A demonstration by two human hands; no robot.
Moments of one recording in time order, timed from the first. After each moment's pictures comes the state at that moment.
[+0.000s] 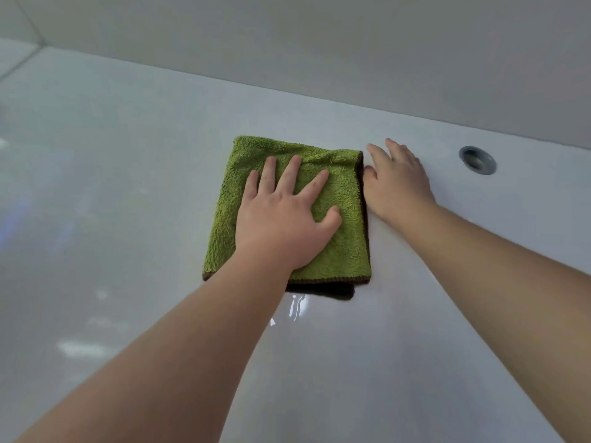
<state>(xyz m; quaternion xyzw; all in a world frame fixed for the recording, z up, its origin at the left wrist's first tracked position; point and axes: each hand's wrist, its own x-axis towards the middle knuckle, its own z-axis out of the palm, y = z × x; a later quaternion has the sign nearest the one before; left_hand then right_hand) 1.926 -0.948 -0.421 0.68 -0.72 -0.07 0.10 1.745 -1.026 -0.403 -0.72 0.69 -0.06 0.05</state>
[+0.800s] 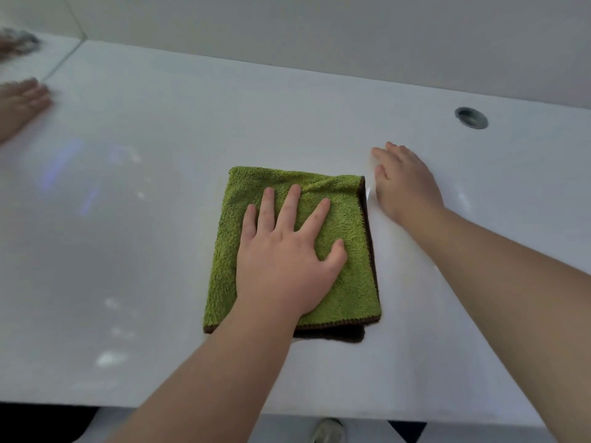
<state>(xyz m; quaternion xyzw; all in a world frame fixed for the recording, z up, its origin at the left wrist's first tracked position) 1.958 -0.792 -0.416 0.68 -0.72 -0.08 0.12 1.755 -0.927 -0.418 -0.72 0.68 -0.11 0.04</state>
